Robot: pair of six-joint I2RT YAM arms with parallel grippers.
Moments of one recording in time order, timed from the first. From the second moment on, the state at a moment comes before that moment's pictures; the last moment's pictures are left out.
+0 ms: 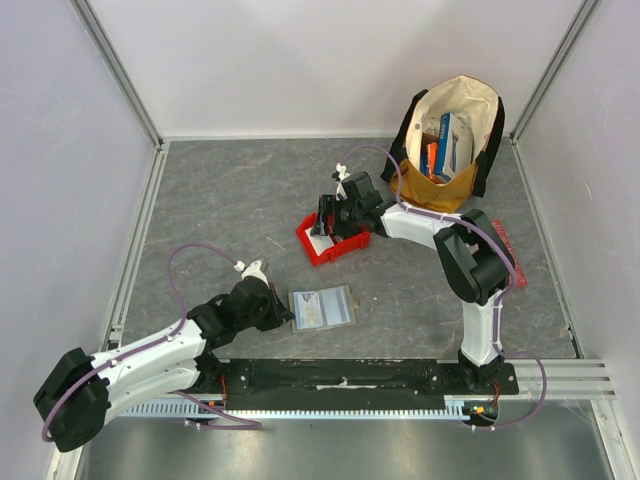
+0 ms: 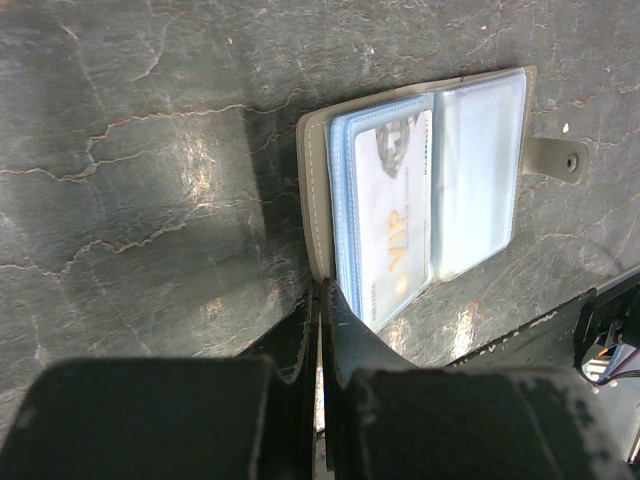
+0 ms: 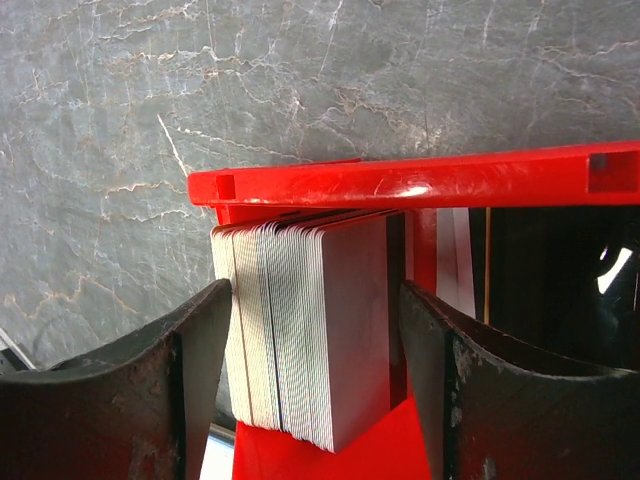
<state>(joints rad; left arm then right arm) -0.80 0.84 0.25 -0.19 -0.04 -0.98 0.60 1.98 1.31 -0.09 -0.26 0.51</state>
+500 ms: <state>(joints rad) -0.80 0.84 0.25 -0.19 -0.04 -0.98 0.58 1.98 1.31 -0.08 -0.32 0.51</state>
